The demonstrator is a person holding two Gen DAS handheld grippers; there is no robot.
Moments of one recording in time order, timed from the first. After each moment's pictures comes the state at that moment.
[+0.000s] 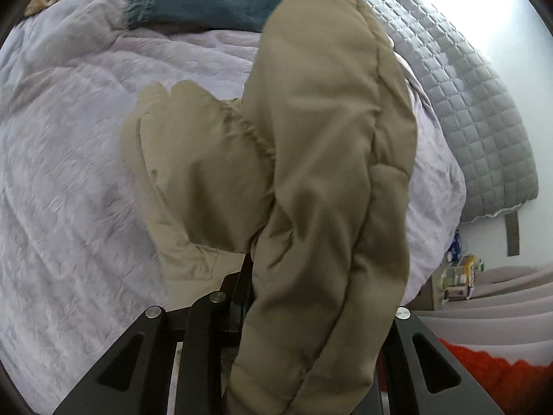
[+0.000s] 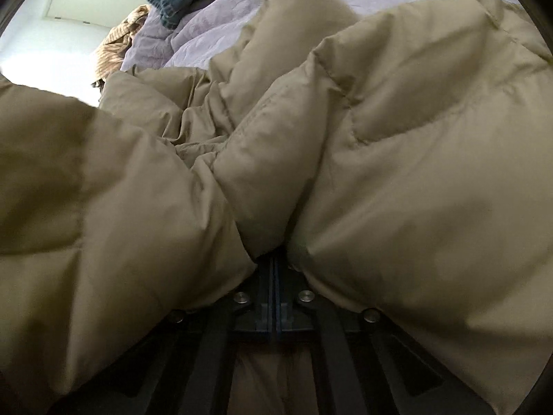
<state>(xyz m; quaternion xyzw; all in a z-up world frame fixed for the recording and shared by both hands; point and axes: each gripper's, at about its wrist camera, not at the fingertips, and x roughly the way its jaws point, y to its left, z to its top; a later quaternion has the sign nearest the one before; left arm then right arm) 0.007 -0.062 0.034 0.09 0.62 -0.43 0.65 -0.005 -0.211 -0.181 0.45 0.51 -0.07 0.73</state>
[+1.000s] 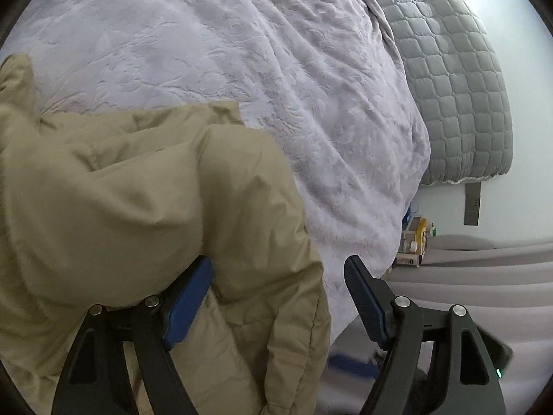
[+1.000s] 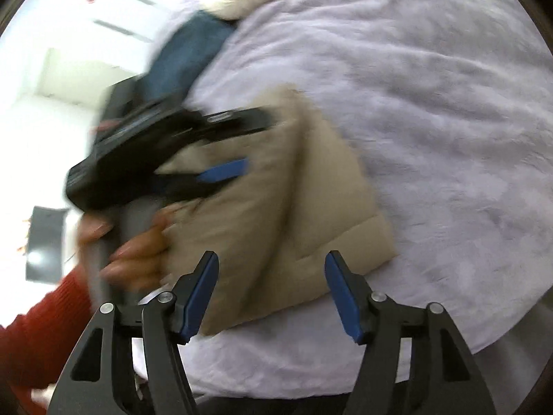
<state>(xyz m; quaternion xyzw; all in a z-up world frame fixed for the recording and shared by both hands) -0.044 -0.253 -0.109 0.07 0.70 -0.52 0.48 -0.264 -0.276 -0.068 0.50 0.40 -0.16 0.75</state>
